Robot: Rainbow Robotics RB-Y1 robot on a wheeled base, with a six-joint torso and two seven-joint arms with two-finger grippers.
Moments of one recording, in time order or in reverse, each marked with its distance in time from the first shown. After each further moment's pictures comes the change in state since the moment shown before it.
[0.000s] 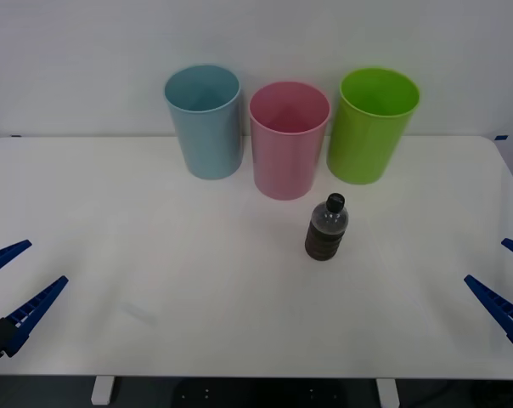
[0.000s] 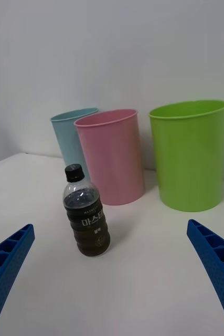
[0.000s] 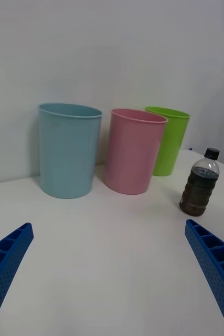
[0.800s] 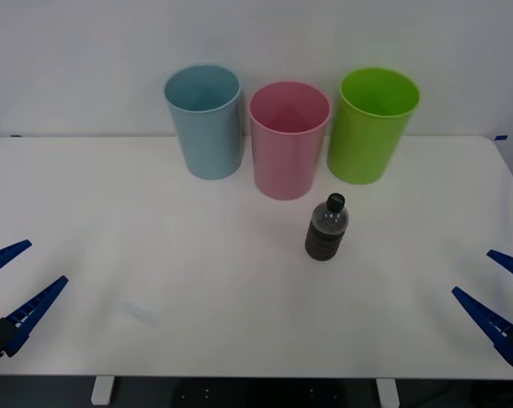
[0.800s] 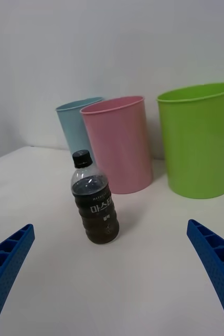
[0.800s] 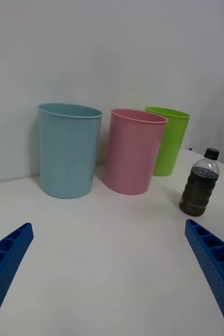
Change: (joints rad) right arm 0.016 -0.012 0.055 0.029 -0.009 0.007 0.032; left arm 0.000 0.000 0.000 0.000 0.000 0.000 0.000
